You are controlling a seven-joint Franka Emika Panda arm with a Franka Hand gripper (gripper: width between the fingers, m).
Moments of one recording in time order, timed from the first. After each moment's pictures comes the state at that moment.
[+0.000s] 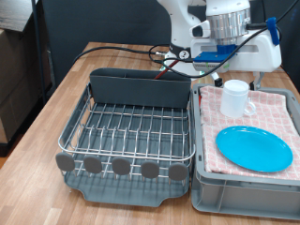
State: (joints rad) arm 0.23 -0.03 -0.07 -2.39 0.40 2.58 1.31
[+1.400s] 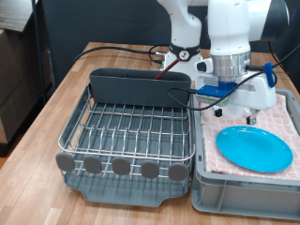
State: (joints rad) arm 0.23 0.14 0.02 -2.47 0.45 2.85 1.36
